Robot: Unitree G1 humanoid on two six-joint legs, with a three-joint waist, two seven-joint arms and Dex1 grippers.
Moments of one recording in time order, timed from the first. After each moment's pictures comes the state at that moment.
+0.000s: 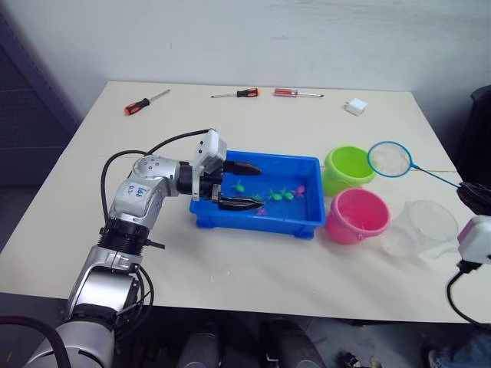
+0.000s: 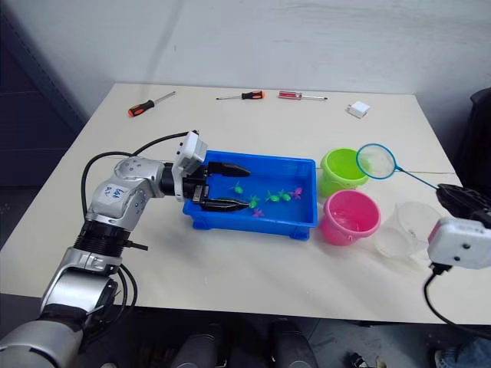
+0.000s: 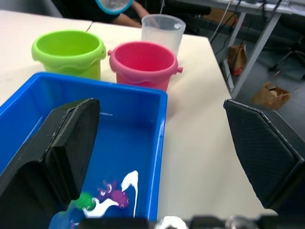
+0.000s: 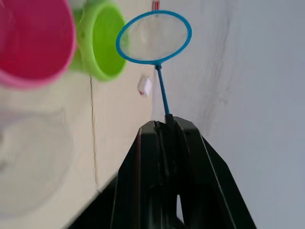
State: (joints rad) left arm -0.80 0.47 -0.15 0.27 -0.39 0.38 -1.21; right arm 0.32 -0.90 -0.76 -0.50 -0.12 -0.16 0.76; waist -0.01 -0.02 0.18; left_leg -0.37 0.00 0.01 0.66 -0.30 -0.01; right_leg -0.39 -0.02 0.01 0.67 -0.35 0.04
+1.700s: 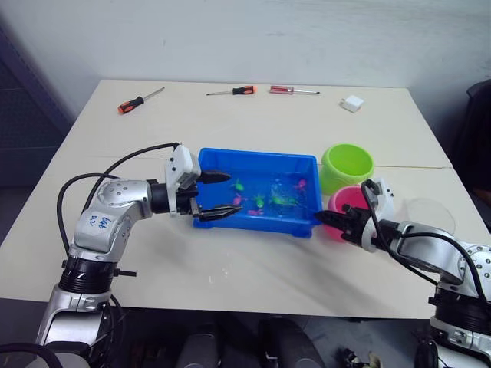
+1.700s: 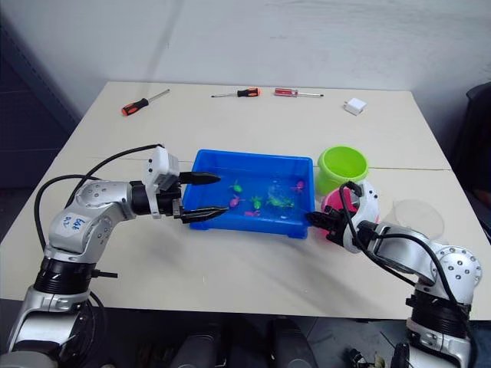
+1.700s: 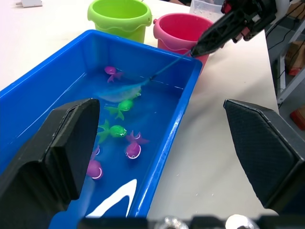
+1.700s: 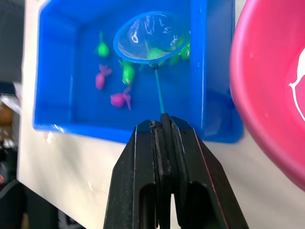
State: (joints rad) left arm -0.55 0.59 -0.04 -0.10 -0.42 0.53 -0.99; right arm -0.32 -0.51 -0.38 -0.15 1.90 1.25 -0.67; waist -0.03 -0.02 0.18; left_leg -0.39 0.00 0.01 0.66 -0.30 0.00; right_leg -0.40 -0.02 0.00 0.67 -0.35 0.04
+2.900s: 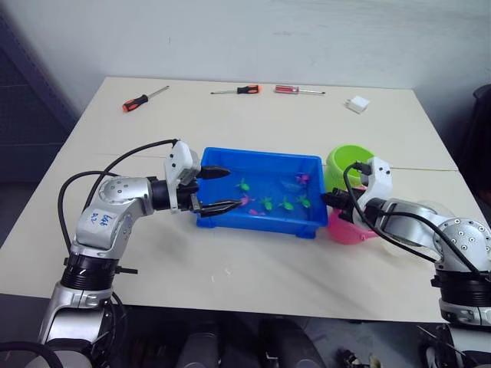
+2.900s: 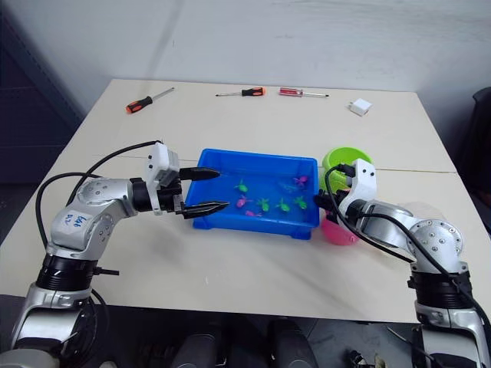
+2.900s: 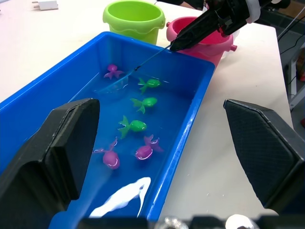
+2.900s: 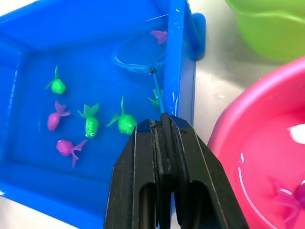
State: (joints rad) left arm -0.56 0.58 -0.04 -0.07 -0.42 0.51 -0.96; right arm -0.46 -0.68 -0.12 -0.12 1.48 1.05 -0.44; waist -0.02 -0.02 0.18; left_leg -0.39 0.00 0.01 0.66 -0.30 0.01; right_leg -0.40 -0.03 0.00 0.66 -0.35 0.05
